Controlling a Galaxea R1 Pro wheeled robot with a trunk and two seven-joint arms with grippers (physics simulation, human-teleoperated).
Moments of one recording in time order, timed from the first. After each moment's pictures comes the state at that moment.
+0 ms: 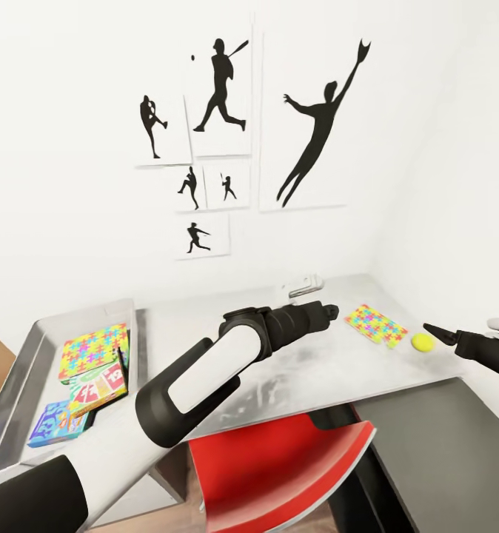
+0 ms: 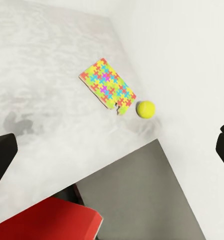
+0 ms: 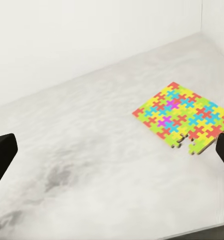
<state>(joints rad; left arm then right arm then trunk) -0.97 -0.16 -0.88 -1.55 1.48 0.45 0.99 -0.35 -0.54 -0.38 -1.59 -0.63 0.78 0.37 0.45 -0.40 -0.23</state>
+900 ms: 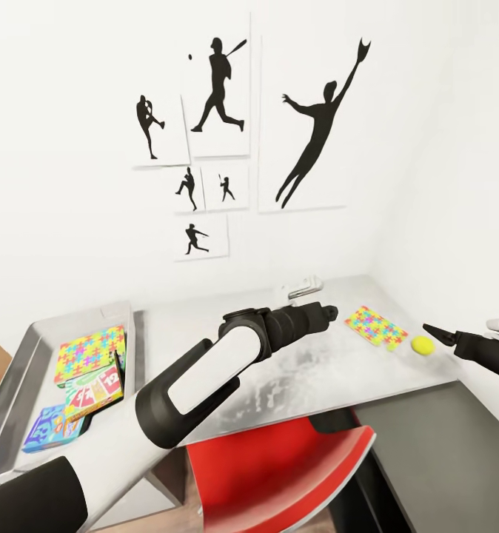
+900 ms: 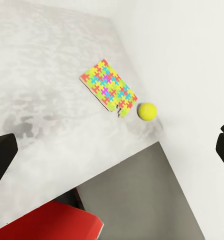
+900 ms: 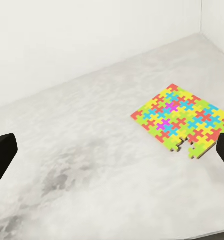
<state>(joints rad) -0.96 -0.16 -0.88 -1.55 1.48 0.45 0.99 -0.35 -0.54 -0.38 -1.58 -0.63 0.78 0.37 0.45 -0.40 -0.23</state>
